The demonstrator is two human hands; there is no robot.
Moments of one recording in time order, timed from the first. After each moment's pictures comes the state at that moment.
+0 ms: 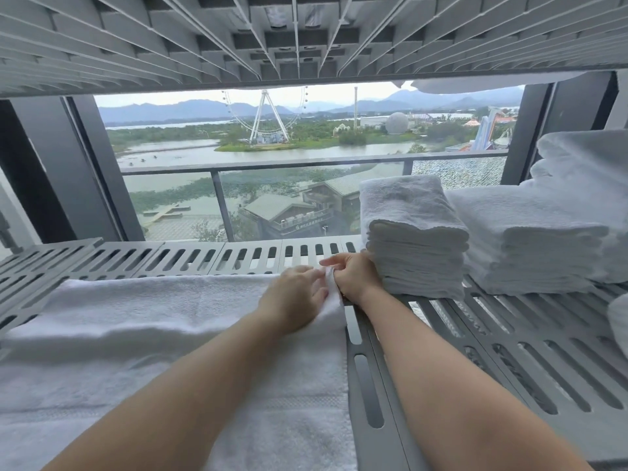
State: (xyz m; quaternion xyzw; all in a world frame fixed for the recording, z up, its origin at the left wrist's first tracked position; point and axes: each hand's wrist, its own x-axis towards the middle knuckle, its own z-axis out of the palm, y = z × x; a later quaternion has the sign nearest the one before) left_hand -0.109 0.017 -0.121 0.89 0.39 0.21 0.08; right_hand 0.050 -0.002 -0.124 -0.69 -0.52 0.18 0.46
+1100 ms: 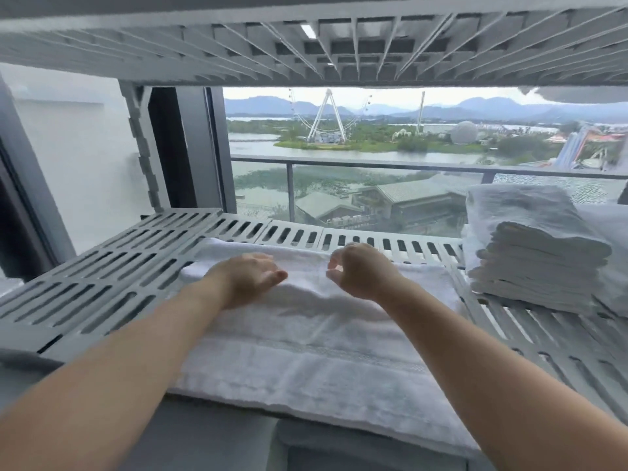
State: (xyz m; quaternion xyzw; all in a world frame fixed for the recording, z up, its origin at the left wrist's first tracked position) left_hand -0.395 0.036 -0.093 0.87 0.49 0.08 0.03; right_hand -0.144 -0.013 -0.076 -0.63 -0.76 -0.04 0.16
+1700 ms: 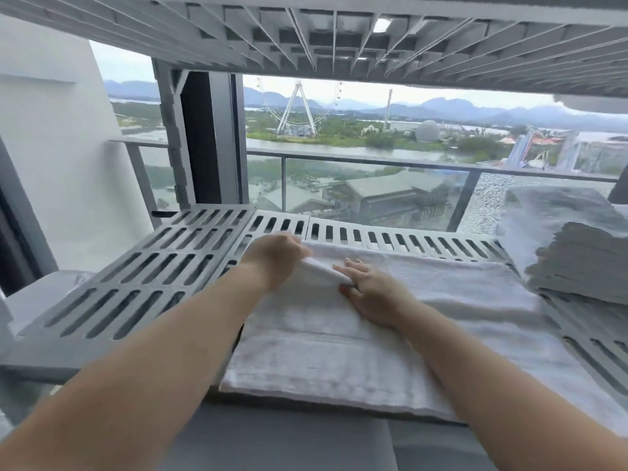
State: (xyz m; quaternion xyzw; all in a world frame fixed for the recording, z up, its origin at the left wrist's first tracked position) left_hand -0.483 0.104 -0.091 0.90 0.36 0.10 -0.22; right_hand -0.265 0.013 -0.121 -0.66 -0.74 0.03 0.12
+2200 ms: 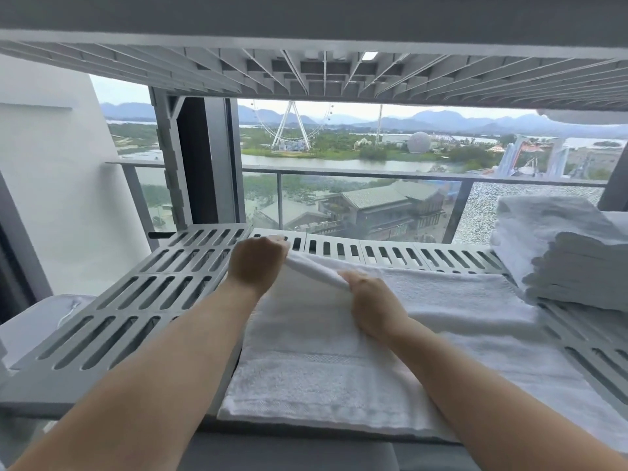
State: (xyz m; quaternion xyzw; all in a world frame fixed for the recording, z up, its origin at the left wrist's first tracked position) left_hand -0.495 0.106 -0.071 0.83 0.47 0.16 -0.25; right_hand -0.282 0.011 -0.114 -0.68 -0.69 -0.03 0.25
